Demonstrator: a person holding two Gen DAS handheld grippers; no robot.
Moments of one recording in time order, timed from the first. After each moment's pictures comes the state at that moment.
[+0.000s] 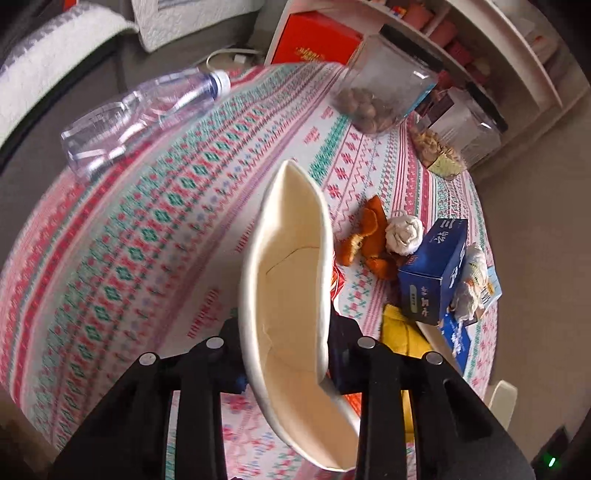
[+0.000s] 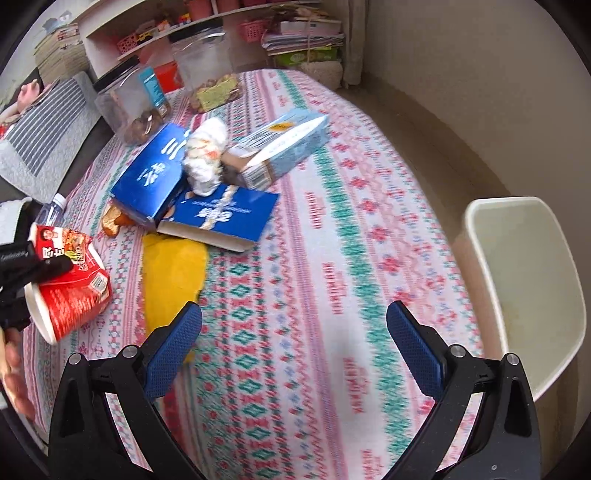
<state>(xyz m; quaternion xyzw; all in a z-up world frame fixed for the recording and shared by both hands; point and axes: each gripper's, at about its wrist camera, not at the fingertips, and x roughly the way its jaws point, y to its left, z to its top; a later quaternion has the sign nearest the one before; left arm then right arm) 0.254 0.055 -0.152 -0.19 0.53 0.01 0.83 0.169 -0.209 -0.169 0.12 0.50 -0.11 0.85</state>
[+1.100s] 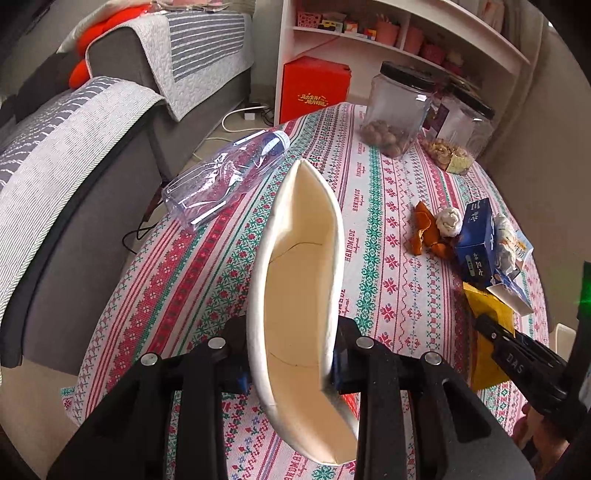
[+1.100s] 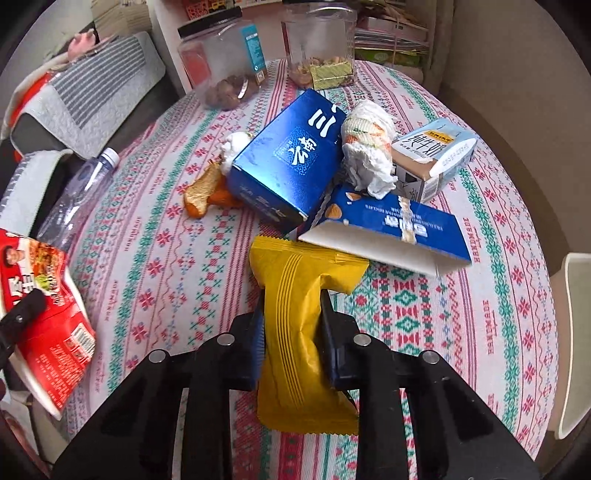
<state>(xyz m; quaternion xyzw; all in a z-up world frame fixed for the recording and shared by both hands) 0.192 0.115 -0.131 -0.06 0.46 0.03 0.88 0.213 -0.128 -0.173 0.09 0.49 -0.01 0.87</state>
